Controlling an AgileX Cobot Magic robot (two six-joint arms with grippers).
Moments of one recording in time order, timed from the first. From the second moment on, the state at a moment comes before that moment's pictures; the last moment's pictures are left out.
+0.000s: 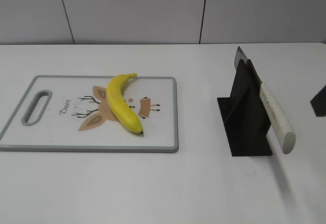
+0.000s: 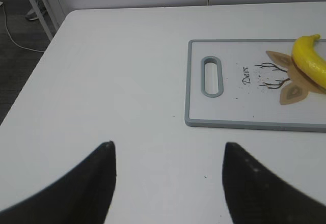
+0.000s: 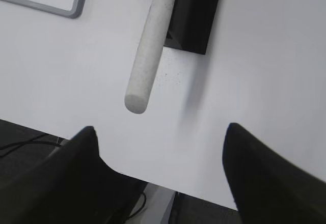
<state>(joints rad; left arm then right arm) 0.00 0.02 -0.51 0.00 1.05 0.11 0.21 1.10 -0.93 0.20 1.09 -0.04</state>
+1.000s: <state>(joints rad) 0.00 0.02 -0.51 0.00 1.05 0.11 0.37 1.69 -1.12 0.08 1.08 0.16</state>
